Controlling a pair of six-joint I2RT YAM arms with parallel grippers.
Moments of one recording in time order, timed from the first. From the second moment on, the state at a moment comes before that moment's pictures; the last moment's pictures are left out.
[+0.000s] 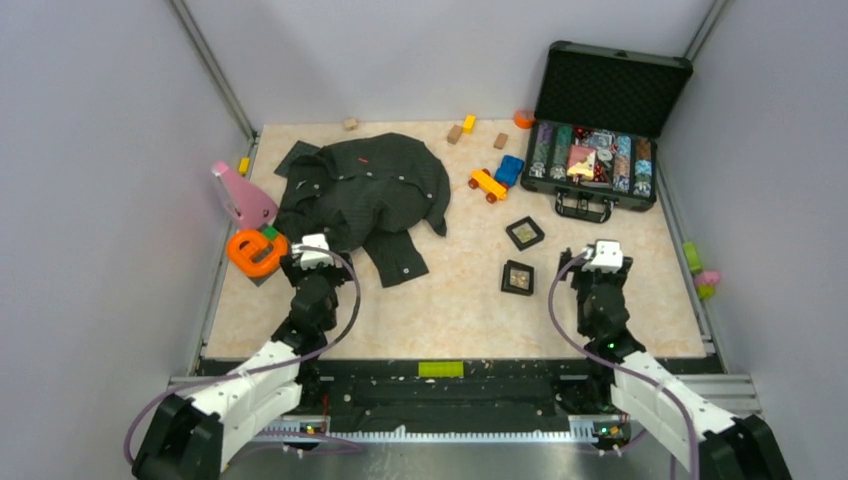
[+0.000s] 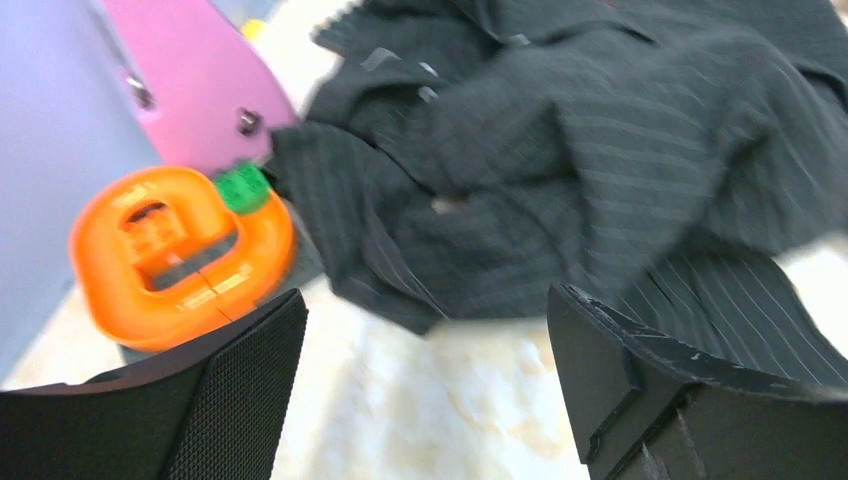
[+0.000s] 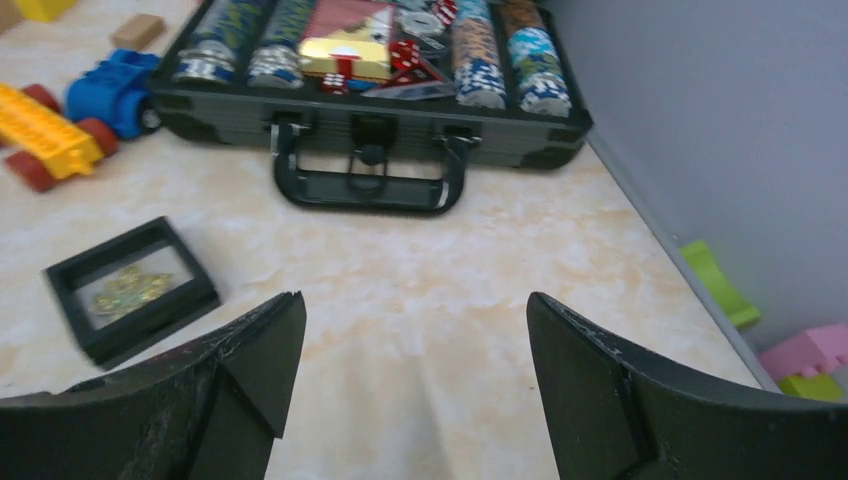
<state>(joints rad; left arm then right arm) -0.43 0.82 0.11 0.62 -0.65 -0.03 0.33 0.70 0.01 0.67 0.54 -0.09</state>
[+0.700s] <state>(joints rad) -0.03 1.48 0.25 1.14 -0.29 0.00 0.09 1.45 0.14 1.22 0.37 0.03</state>
